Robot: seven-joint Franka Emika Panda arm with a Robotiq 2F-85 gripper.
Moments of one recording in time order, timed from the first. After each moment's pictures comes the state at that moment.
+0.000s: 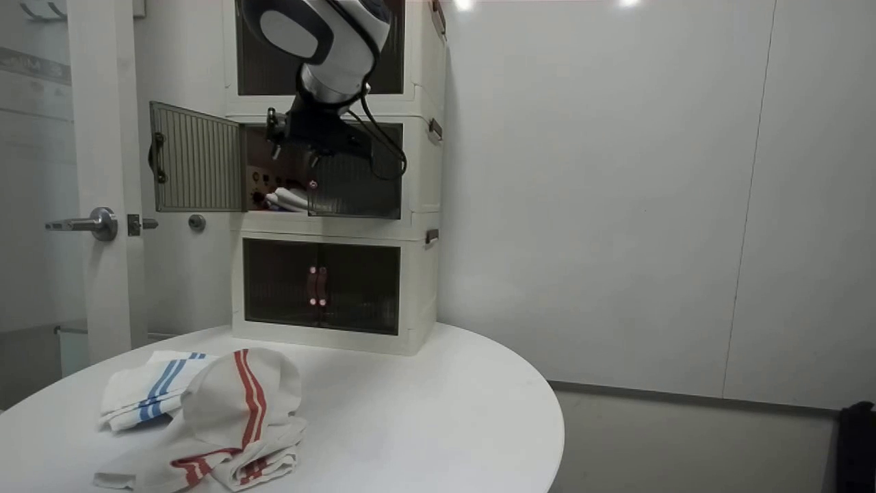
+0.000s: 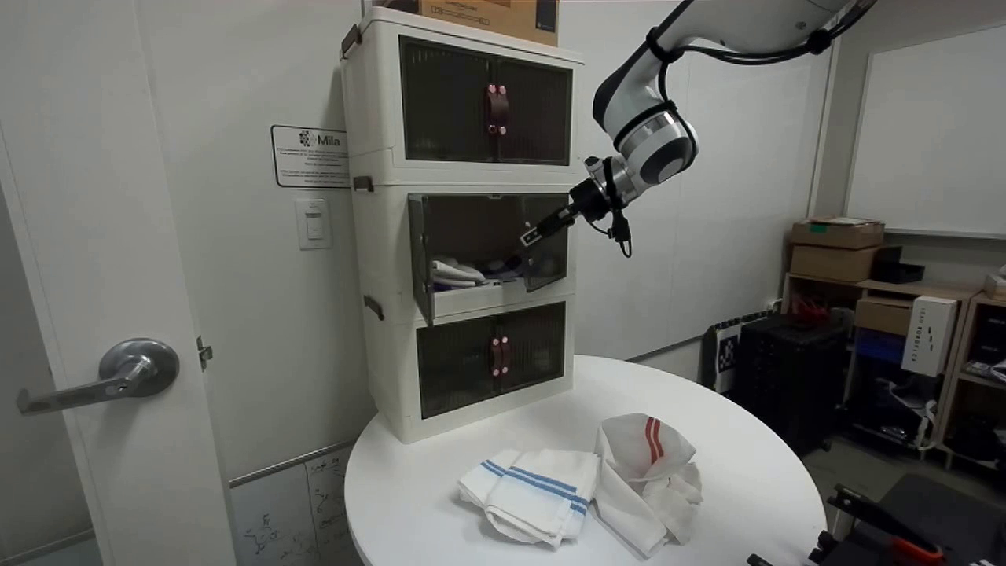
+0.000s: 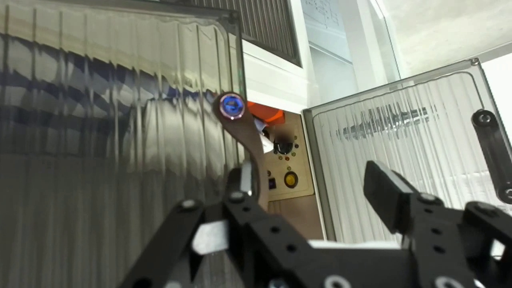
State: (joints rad) arm -0.13 0.24 -0.01 -1.93 1.27 2.31 -1.74
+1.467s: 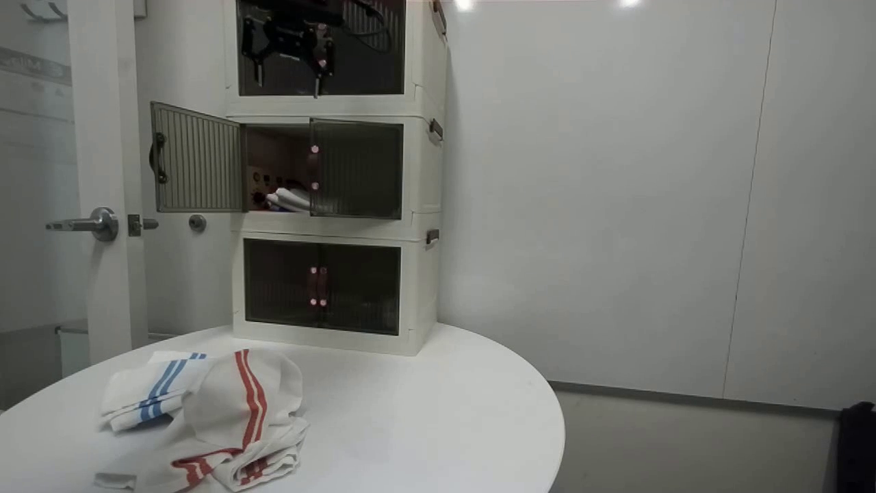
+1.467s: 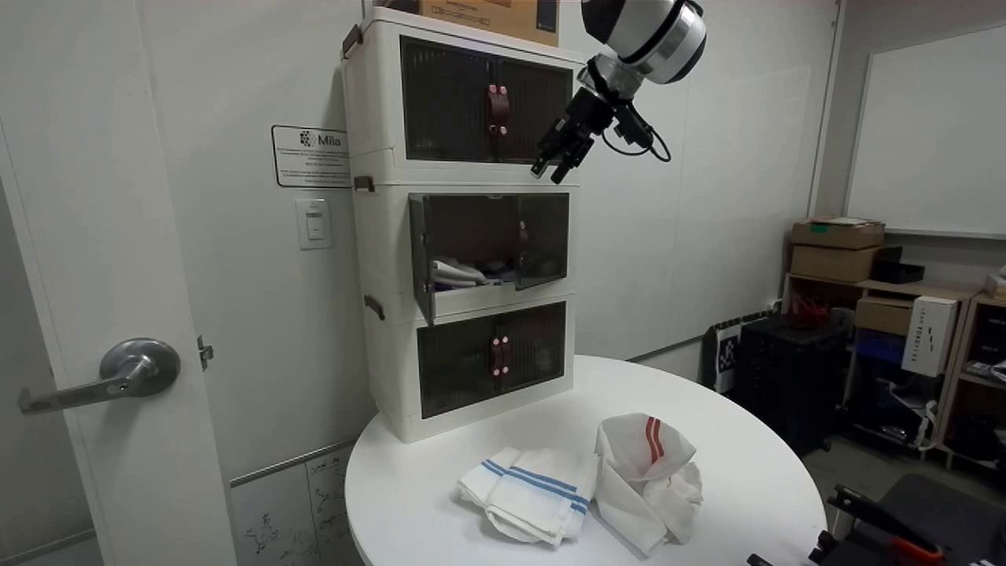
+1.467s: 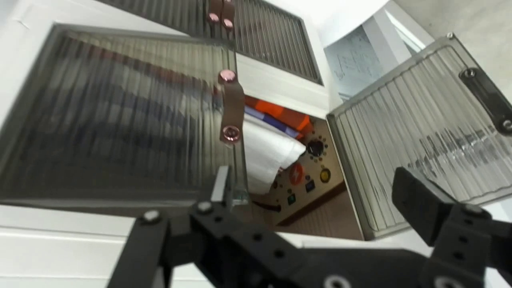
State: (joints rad) arm -0.04 0.00 -0.03 -1.89 0.50 2.34 -0.81
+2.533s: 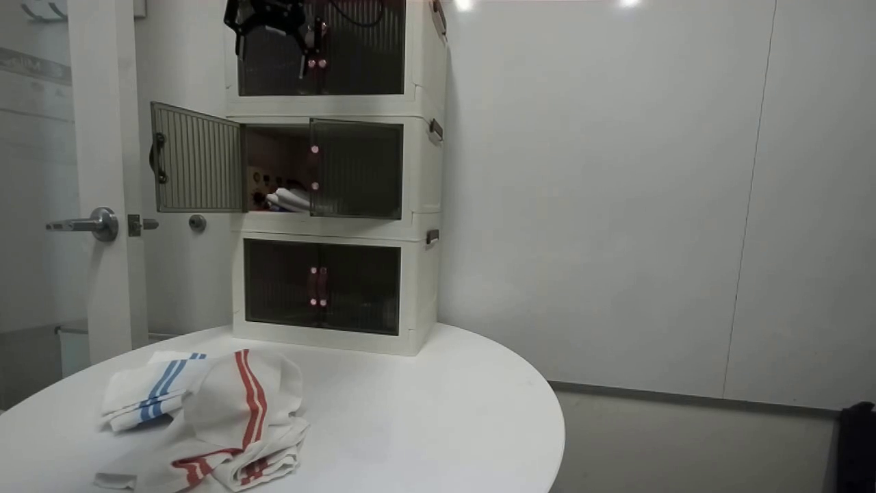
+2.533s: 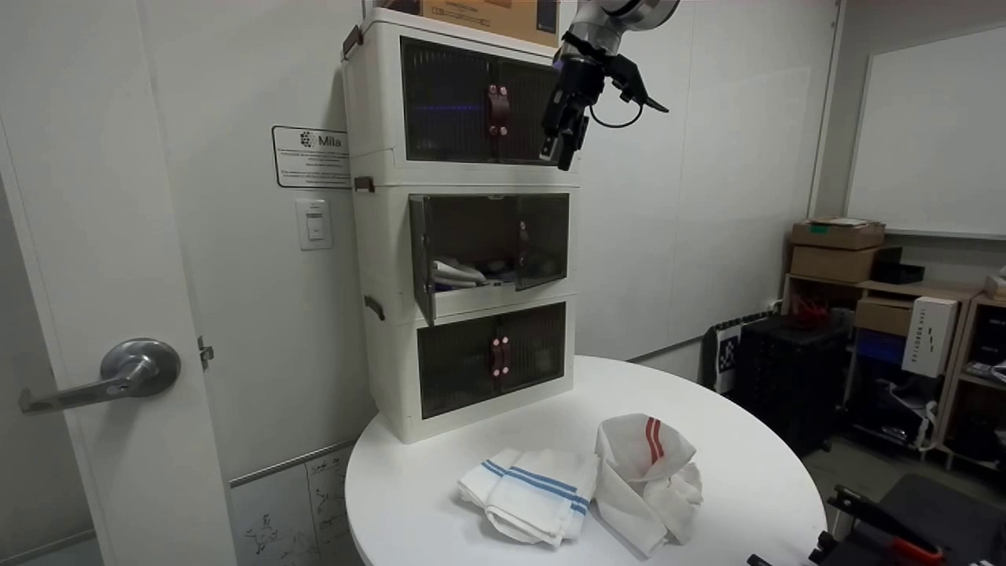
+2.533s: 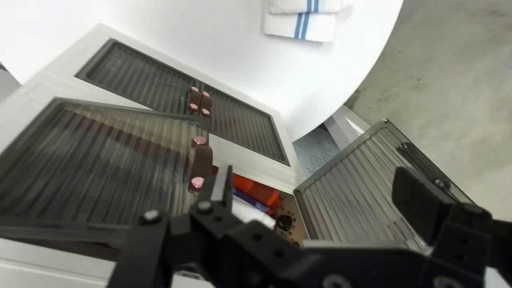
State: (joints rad) arm -0.04 0.11 -0.01 -1.56 0.23 1.84 -0.60
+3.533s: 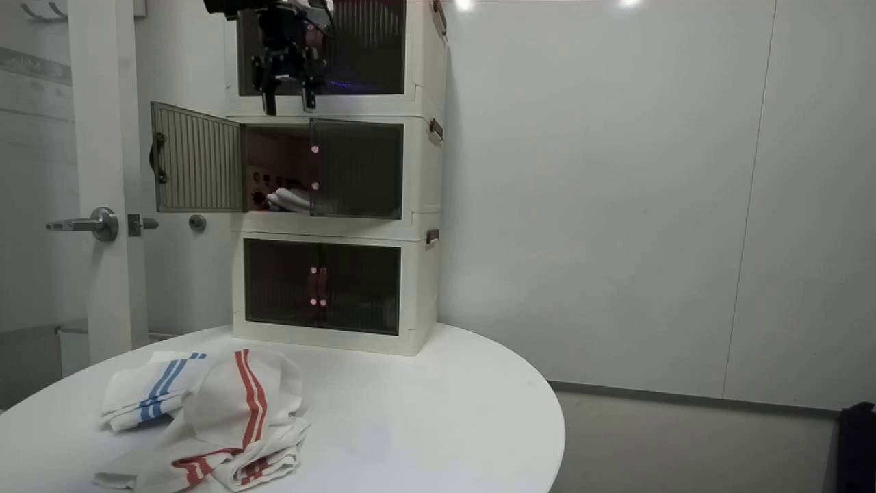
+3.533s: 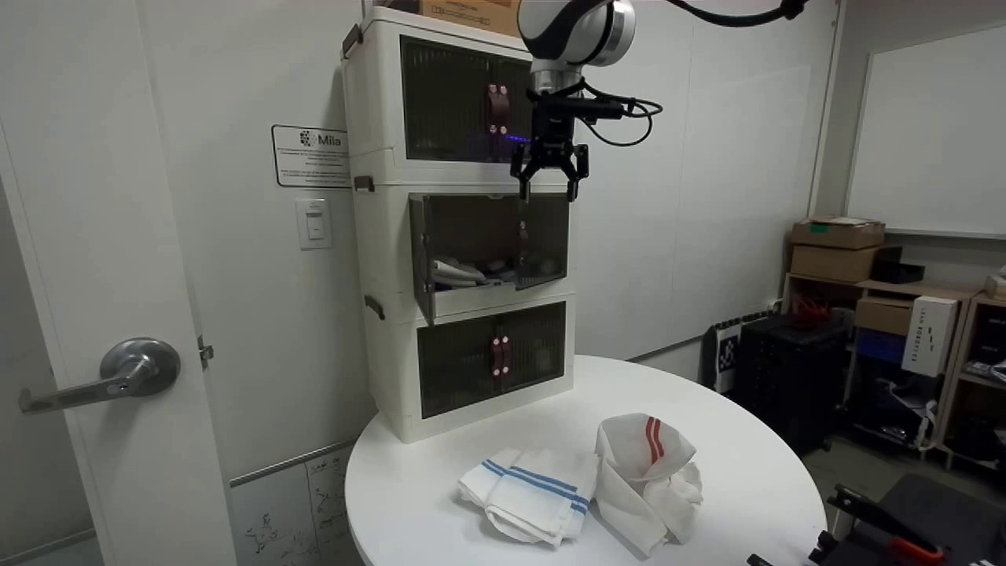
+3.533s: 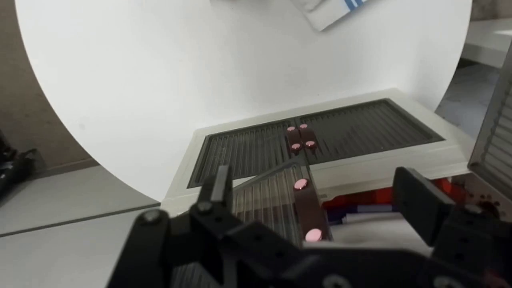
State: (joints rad) arm 0.05 0.26 -0.01 -1.48 -0.06 1.87 0.30
